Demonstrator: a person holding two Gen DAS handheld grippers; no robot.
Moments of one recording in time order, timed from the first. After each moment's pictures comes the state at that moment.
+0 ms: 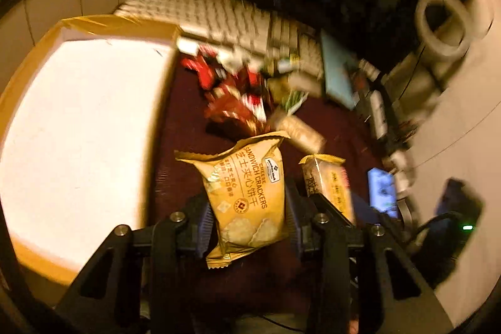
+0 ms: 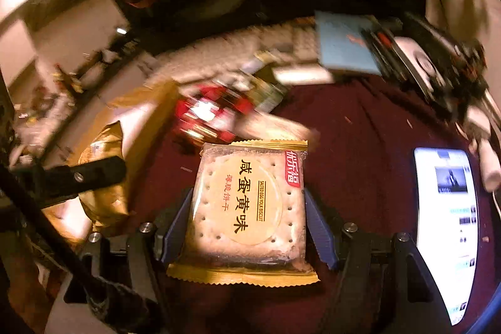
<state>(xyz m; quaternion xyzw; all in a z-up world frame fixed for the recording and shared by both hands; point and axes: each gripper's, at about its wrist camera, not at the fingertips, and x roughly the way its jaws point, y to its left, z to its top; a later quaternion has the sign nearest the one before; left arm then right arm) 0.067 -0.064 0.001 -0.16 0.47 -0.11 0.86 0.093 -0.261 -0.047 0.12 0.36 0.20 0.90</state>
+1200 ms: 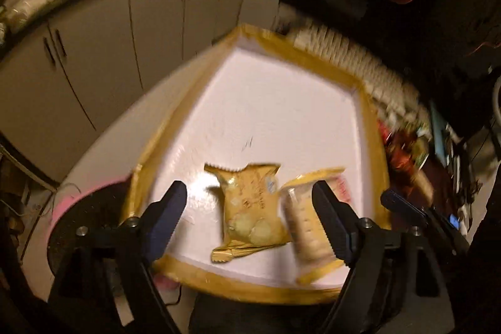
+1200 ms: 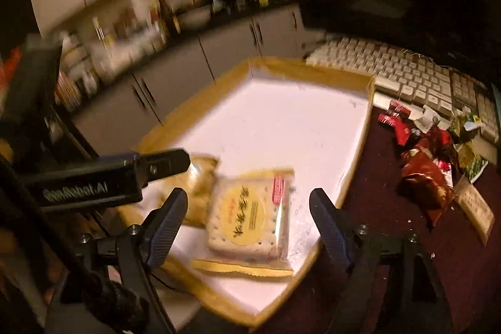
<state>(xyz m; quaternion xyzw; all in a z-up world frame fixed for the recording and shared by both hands) 0.041 0.093 -0.012 -0.16 0.42 0.09 0.89 0.110 -0.090 -0.028 0.03 0.34 0.39 0.86</state>
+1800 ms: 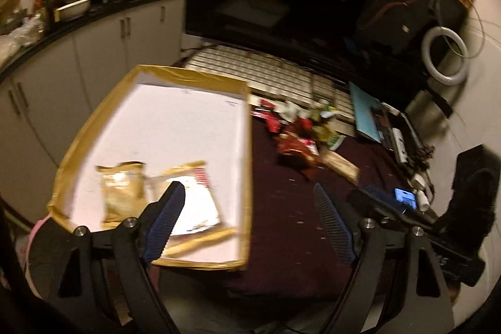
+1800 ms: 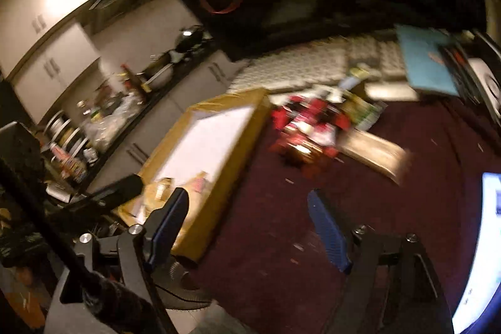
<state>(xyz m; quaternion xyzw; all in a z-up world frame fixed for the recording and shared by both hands) 0.025 -0.028 0.025 -0.11 0.38 -0.03 0.92 0.112 -0.240 -0.047 0.16 0.36 0.30 0.87</state>
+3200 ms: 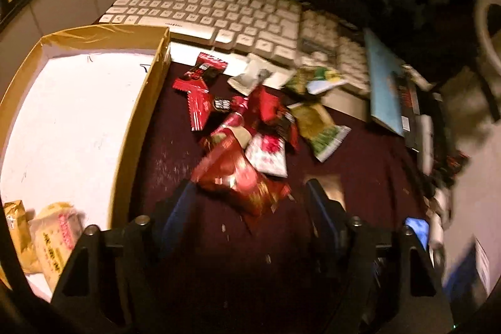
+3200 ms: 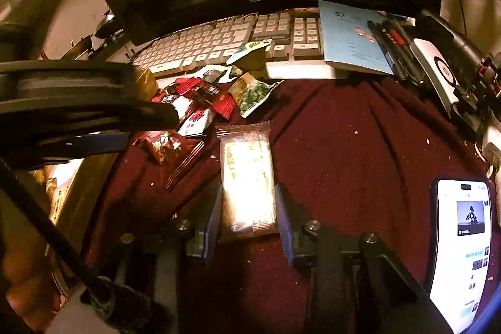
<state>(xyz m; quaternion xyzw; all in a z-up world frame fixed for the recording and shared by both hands) 0.181 -0.120 -0.042 -0.11 0.53 -0.01 0.84 0.146 -0.261 -0.086 0.09 0.40 0.15 0.90</state>
